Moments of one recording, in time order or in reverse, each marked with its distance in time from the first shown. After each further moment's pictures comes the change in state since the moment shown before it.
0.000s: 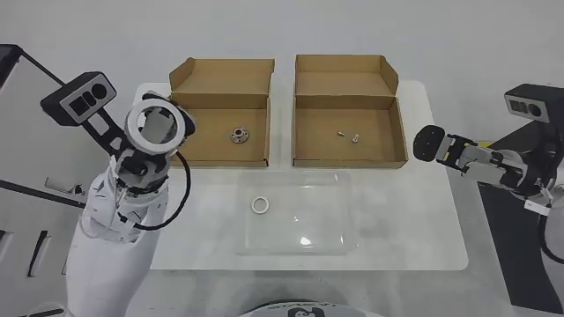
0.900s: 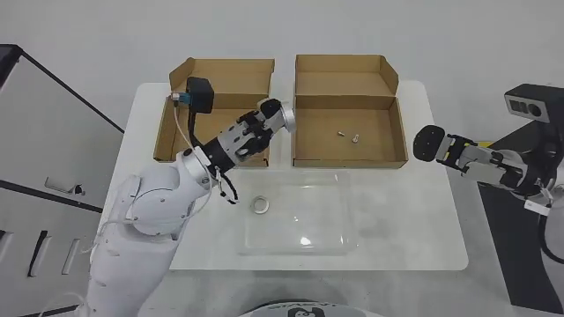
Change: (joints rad) left arm -0.066 -0.010 0.174 0.018 0.785 0.541 0.013; right arm 0.000 0.000 0.000 0.000 0.000 0.000 0.000
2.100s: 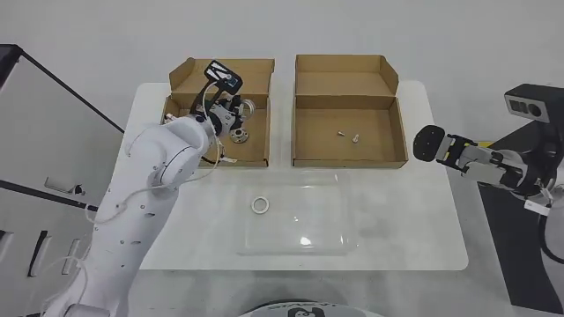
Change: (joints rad) left arm -0.265 0.036 0.094 0.218 0.806 0.111 -0.471; right arm 0.000 0.000 0.000 0.000 0.000 0.000 0.000
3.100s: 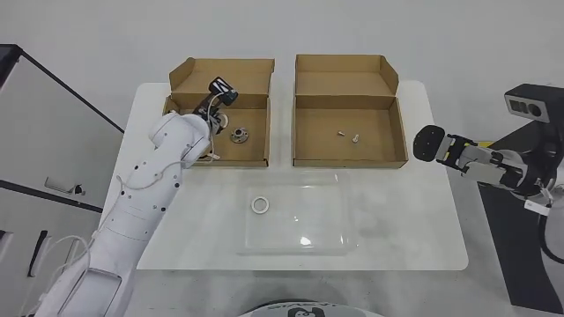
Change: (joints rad) left arm -0.148 -0.015 0.119 0.434 0.292 -0.092 0.012; right arm 0.000 0.000 0.000 0.000 0.000 0.000 0.000
